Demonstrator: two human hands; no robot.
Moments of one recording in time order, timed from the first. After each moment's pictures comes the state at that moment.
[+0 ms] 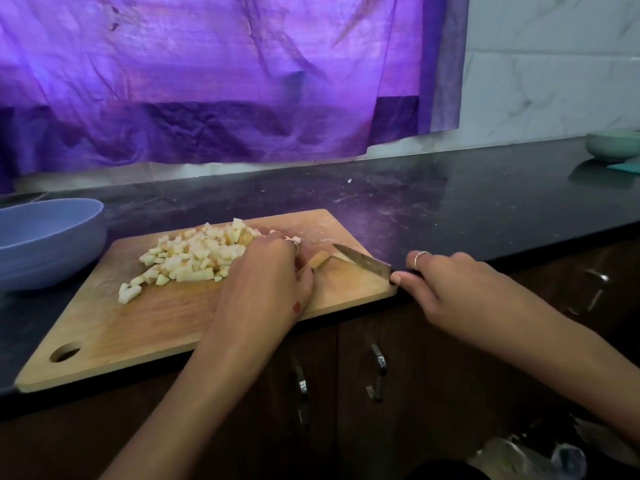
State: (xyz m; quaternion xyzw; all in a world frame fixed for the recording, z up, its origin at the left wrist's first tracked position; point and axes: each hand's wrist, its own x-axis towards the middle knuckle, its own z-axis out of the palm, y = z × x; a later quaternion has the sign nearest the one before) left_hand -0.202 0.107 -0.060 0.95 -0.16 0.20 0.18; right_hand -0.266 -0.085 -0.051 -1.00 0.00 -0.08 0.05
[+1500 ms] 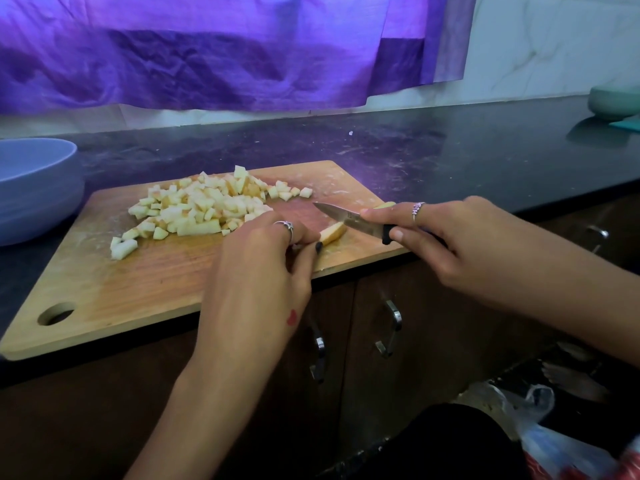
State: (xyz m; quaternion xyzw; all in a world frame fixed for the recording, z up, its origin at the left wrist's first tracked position) left_hand -0.235 0.138 -0.082 0.90 -0.19 0.25 0.31; right_hand -0.267 -0.057 -0.045 -0.99 -0.08 -0.09 0.12
